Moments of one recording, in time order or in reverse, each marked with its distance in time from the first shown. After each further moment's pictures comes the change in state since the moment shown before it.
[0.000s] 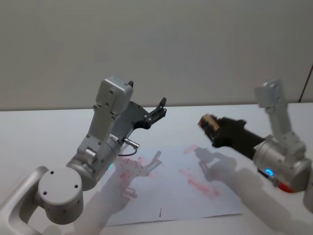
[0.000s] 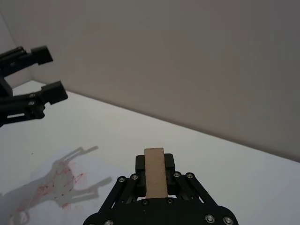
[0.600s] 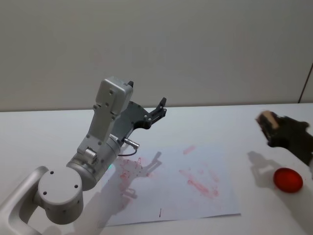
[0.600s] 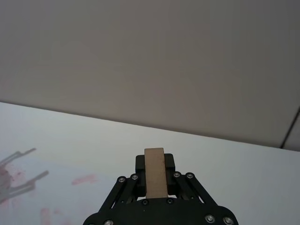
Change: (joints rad) left arm 0.000 0.000 0.000 0.000 0.000 0.000 0.000; right arm -0.183 0.171 0.125 -0.204 0.132 -0.017 -0.199
